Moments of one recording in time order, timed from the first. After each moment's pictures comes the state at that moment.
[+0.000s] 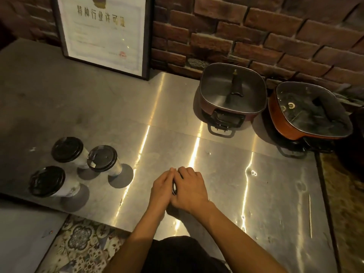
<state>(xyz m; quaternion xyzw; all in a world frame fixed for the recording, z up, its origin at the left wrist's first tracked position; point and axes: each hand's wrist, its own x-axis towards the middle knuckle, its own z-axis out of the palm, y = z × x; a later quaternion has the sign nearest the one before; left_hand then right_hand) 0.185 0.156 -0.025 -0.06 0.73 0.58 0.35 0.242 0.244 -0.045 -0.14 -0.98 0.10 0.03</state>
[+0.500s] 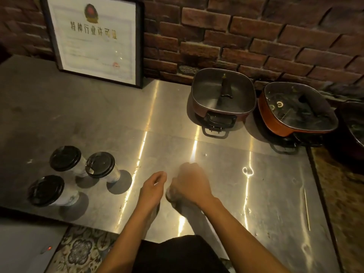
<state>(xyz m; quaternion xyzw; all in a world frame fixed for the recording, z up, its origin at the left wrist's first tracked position) 0.166 0.131 -0.015 0.01 0.79 0.50 0.35 0.242 0.260 -0.027 -0.32 -0.88 0.35 0.03</state>
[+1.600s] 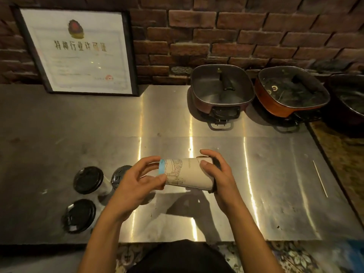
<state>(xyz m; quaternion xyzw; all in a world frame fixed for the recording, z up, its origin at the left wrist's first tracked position) 0.056 0.032 0.092 0.25 0.68 0.53 0.44 0.232 0.184 0.078 -0.37 -0.53 0.73 0.24</state>
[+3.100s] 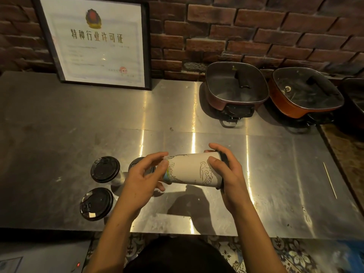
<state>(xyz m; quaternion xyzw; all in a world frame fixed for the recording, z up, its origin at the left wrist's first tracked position) 0.049 -0.001 0.096 0.20 0.70 0.58 0.37 0.209 0.147 0.093 -0.37 -0.53 0.72 0.26</state>
